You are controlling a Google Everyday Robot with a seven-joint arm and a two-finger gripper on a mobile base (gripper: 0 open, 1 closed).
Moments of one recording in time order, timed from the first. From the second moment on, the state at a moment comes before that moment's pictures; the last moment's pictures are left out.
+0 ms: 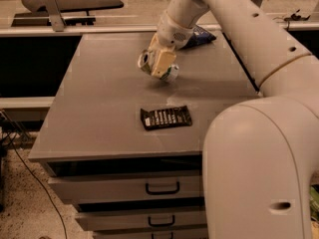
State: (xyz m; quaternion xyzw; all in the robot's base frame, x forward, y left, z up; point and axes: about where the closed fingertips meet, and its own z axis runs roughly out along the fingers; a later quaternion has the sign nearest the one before) arm 0.688 -0.010 0.884 -0.76 0.61 0.11 0.20
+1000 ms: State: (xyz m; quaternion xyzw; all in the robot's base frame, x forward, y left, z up) arm 0.675 -0.002 0.871 -0.80 0.57 0.10 0.17
